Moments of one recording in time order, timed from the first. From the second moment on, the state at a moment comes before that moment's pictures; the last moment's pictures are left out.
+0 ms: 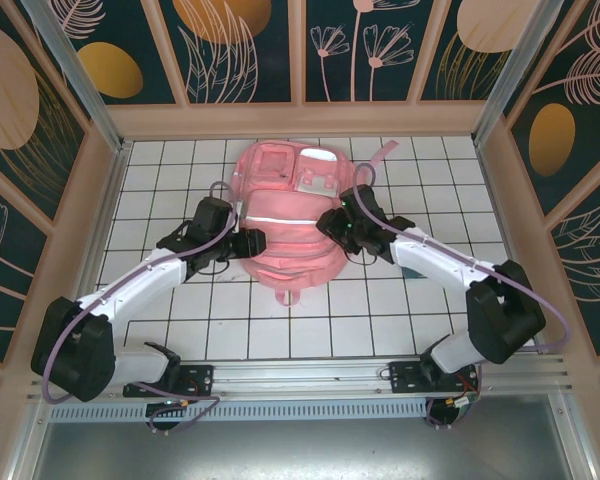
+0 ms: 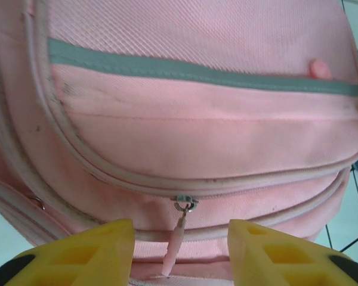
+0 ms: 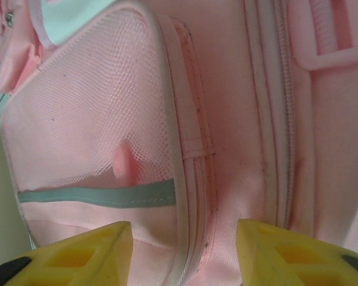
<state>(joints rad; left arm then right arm) -0.48 1.31 0.81 -0.31 0.25 -0.52 0.62 1.49 0.97 -0.30 -0.09 1.10</state>
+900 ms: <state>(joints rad) -0.49 1.41 0.83 -0.34 0.09 -0.47 0.61 1.55 1.01 -0.29 -0.04 1.01</state>
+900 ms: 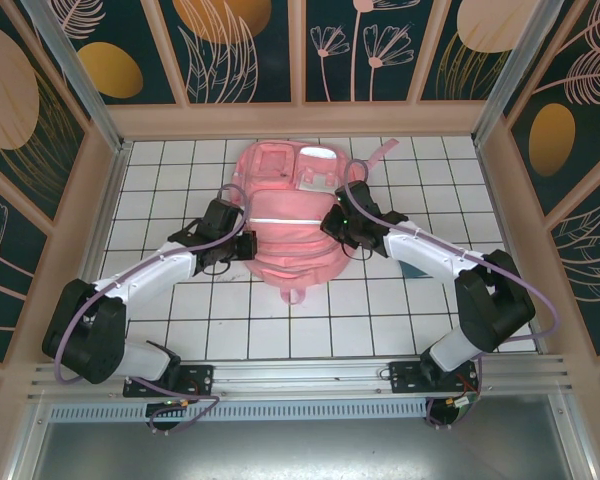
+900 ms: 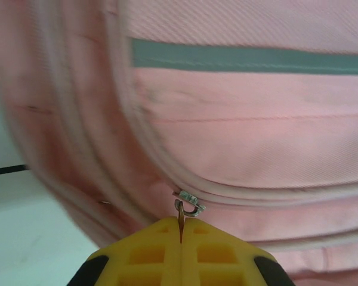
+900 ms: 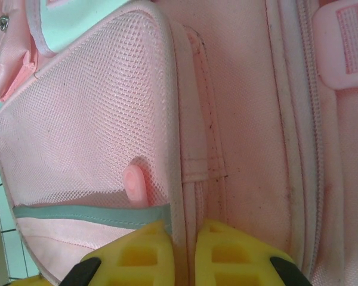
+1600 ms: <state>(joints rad) -0.32 1.42 0.84 -0.32 0.07 -0.56 0.60 1.69 1.19 -0.31 -0.04 0.78</state>
